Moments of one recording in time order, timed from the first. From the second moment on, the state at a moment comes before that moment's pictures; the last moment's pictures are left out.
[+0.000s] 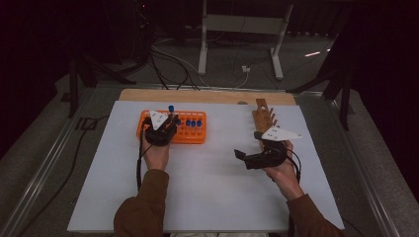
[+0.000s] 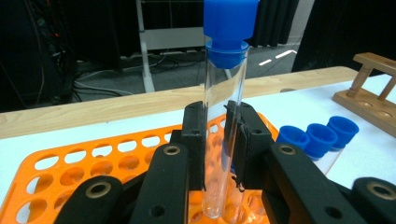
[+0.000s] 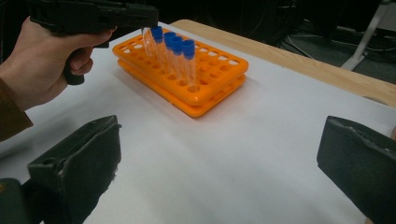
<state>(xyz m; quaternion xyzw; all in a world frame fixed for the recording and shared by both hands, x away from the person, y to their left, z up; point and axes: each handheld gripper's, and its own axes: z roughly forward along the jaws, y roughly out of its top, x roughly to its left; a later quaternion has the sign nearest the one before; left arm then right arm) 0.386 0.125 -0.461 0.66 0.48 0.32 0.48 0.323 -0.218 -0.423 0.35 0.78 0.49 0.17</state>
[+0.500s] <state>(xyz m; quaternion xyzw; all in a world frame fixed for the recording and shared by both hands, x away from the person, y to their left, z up) 0.394 0.129 -0.473 0.65 0.50 0.31 0.48 0.324 -0.221 -0.424 0.35 0.77 0.50 0.16</state>
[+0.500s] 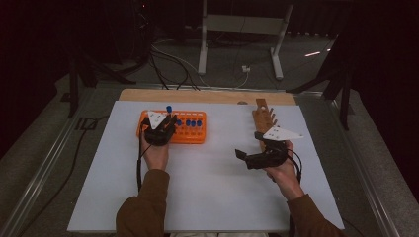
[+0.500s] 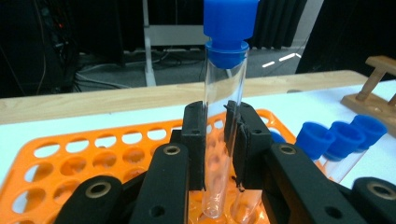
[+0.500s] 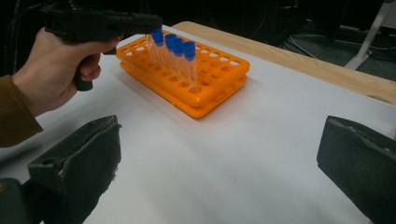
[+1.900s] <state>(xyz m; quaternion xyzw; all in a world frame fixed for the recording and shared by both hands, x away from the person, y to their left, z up) 0.388 0.138 -0.488 0.69 0.50 0.28 0.45 0.325 -0.226 -0.428 0.36 0.77 0.51 0.15</state>
